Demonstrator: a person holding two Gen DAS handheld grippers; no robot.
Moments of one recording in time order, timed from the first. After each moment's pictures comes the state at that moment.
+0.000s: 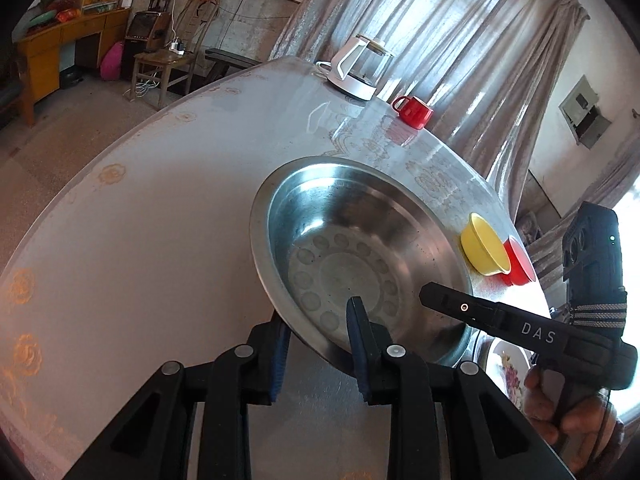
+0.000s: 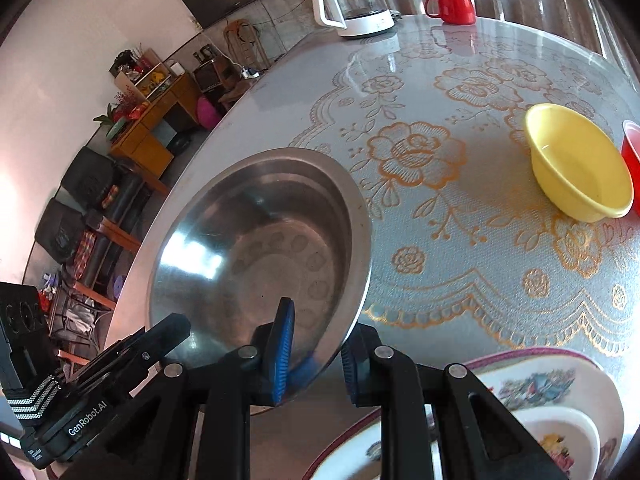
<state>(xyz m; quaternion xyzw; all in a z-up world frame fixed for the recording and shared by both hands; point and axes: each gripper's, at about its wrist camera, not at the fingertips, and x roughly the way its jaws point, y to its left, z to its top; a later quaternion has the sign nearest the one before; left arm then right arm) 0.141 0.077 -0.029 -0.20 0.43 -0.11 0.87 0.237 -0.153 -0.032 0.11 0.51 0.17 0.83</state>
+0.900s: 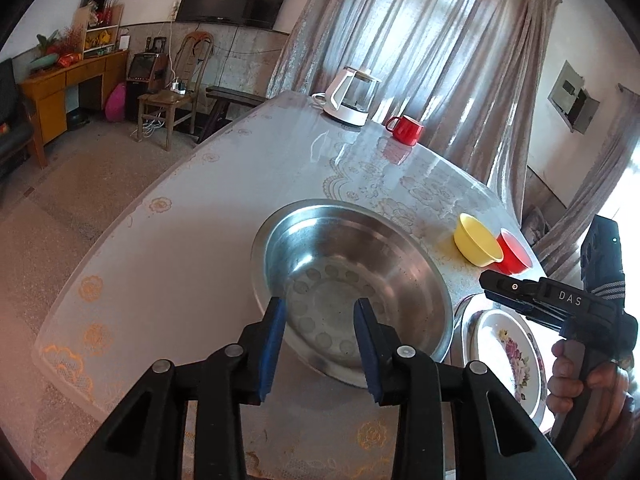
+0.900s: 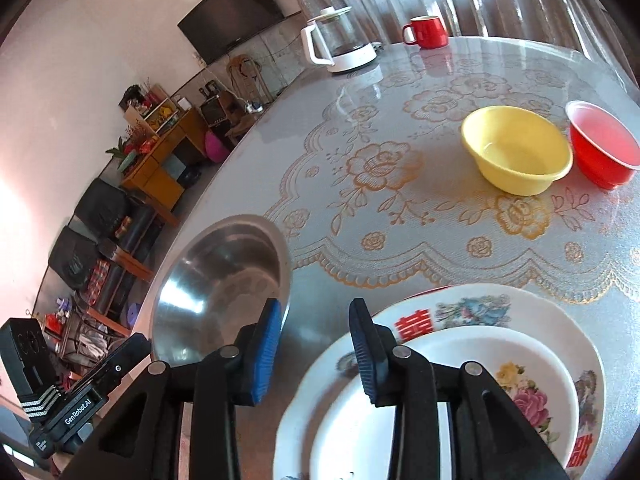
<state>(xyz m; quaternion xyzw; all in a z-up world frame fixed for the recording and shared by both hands) 0.098 0.081 0.004 -0.14 0.38 -0.10 0.91 0.186 -0.203 -0.011 0.16 0.45 0.16 0.86</state>
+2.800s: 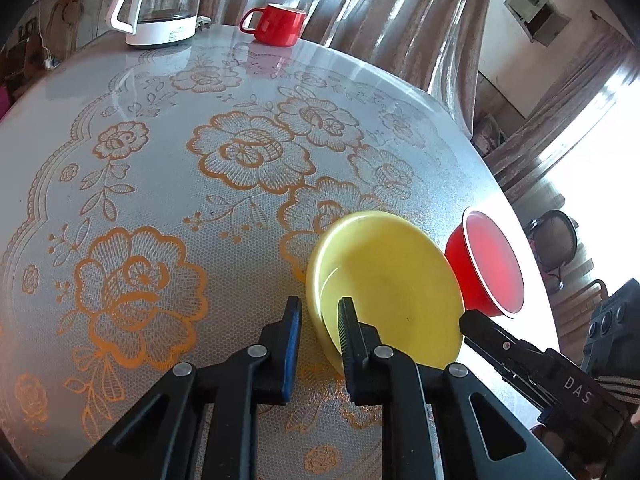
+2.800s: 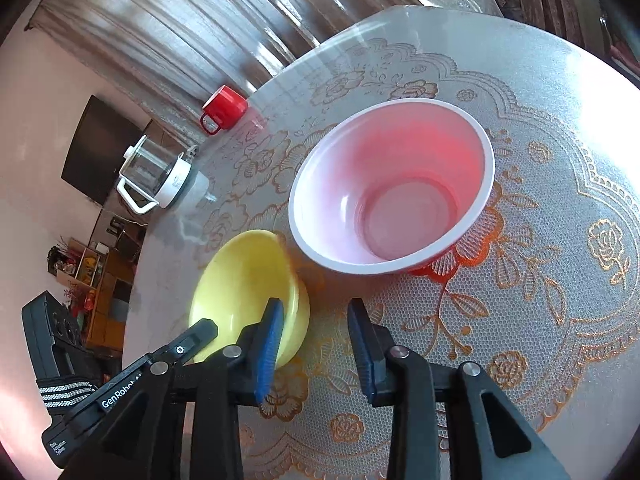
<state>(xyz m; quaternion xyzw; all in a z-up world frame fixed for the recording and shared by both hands) 0.326 -0.191 -0.034 -0.08 0.51 -0.25 0.82 0.270 -0.404 -0.048 0.35 0.40 -0.04 0.84</state>
